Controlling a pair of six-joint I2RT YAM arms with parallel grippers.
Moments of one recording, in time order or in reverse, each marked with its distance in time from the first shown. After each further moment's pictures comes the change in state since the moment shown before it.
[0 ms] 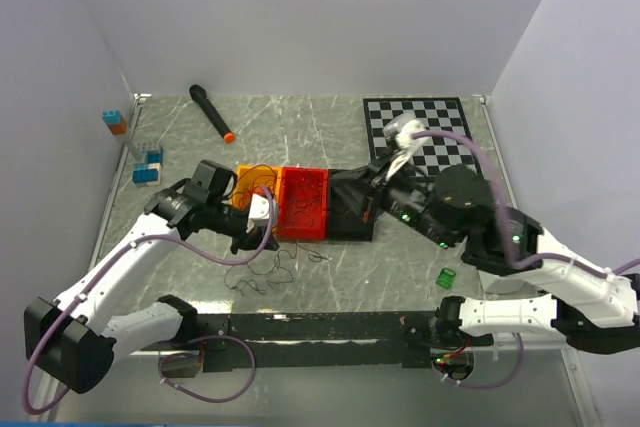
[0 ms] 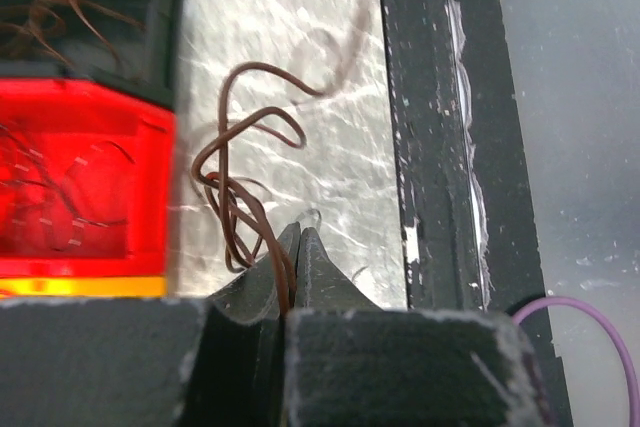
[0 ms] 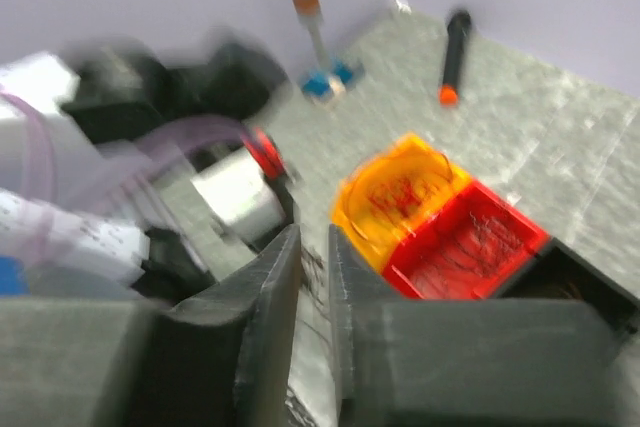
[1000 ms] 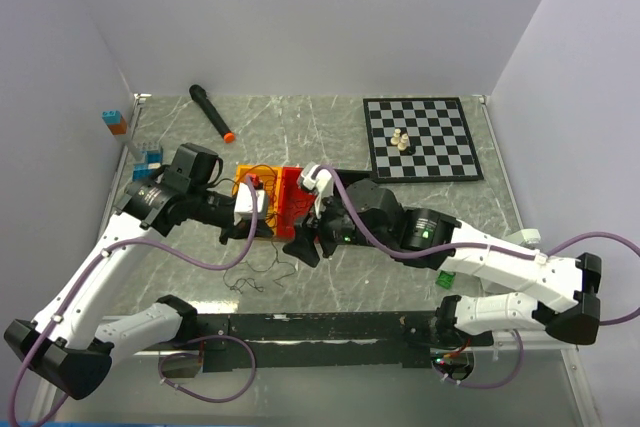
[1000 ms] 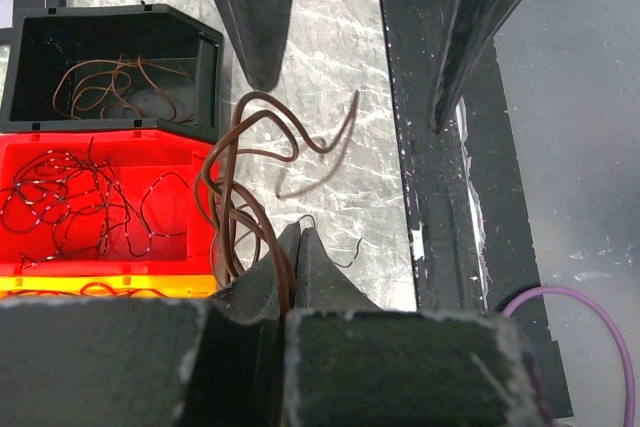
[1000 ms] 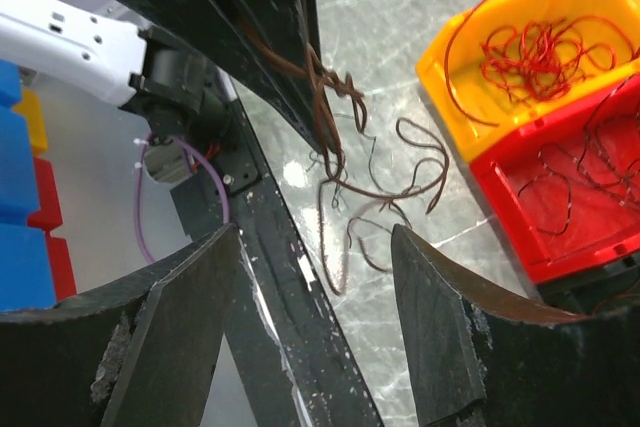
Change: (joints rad) left arm 0.001 -0.033 0.268 -0.214 -0.009 0.058; right arm -0.047 0.164 -0.261 0.077 -0.399 0.003
